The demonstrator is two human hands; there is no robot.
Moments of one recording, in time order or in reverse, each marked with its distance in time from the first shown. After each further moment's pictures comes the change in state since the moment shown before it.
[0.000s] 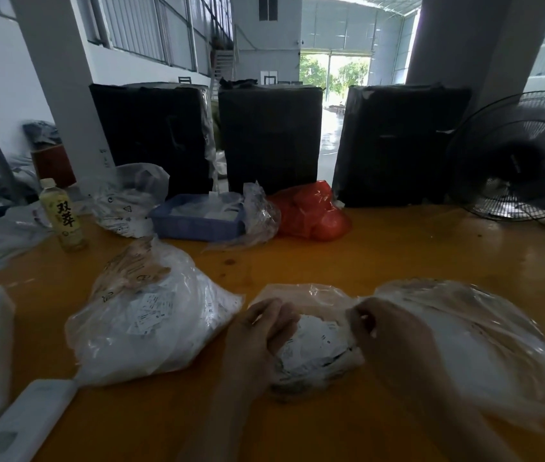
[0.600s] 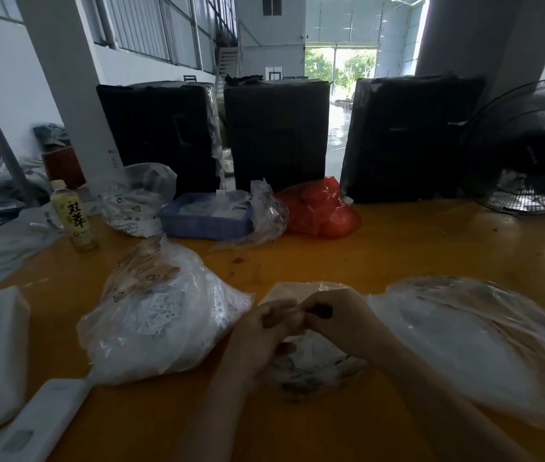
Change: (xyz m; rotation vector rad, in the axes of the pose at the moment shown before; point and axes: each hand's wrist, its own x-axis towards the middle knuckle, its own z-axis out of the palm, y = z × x) left_hand -0.004 0.025 -0.006 0.512 -0.096 -0.020; right_hand 0.056 -0.027 0.046 0.328 -0.160 -0.323
